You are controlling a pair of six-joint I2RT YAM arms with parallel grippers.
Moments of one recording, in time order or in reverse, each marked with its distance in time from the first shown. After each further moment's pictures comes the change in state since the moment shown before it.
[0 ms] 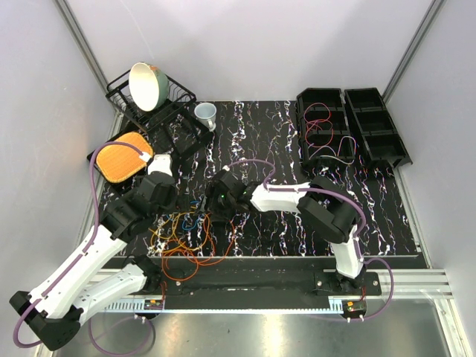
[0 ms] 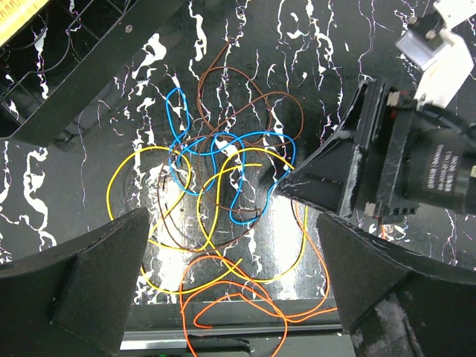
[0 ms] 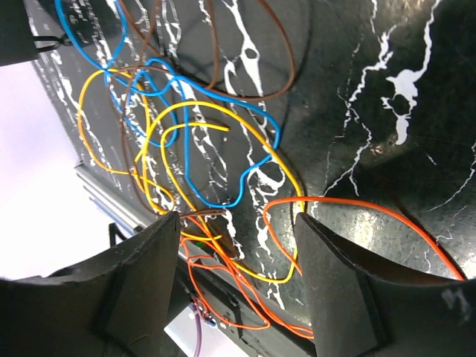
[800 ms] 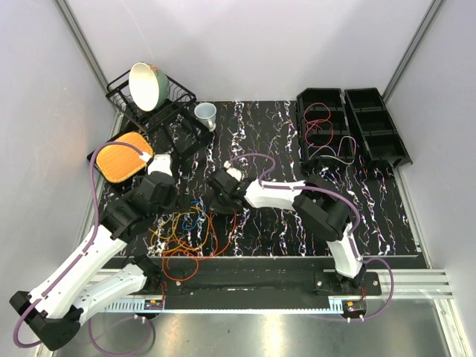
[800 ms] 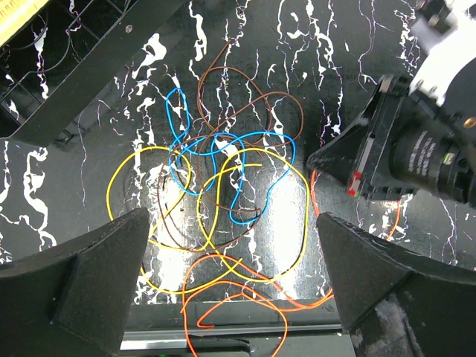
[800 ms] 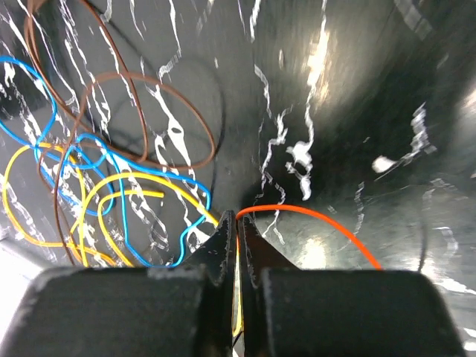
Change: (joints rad) left arm 0.000 0.000 0.000 0.000 0.000 0.000; right arm 0.008 0.060 0.101 -0.173 0.222 -0.065
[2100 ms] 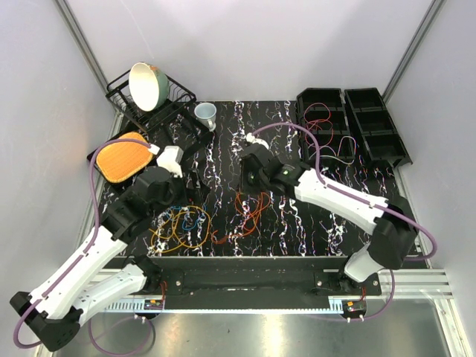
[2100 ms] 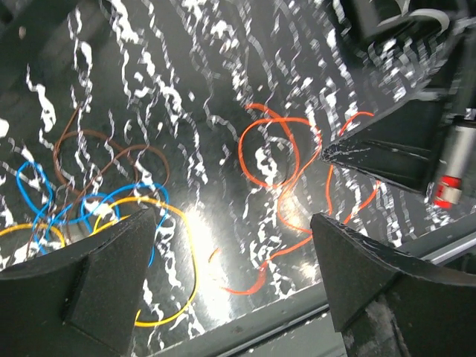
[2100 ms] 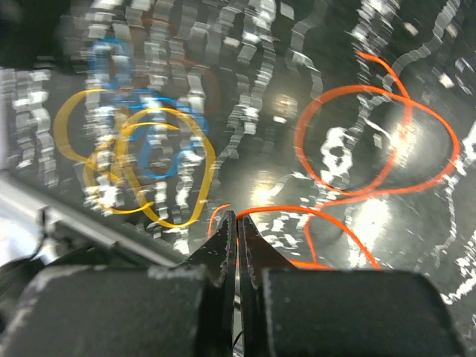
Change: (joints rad) left arm 0.000 -0.013 -0.020 0.294 0.304 0.000; right arm -0.099 -0.512 -0.046 -0.303 0.034 -0.389
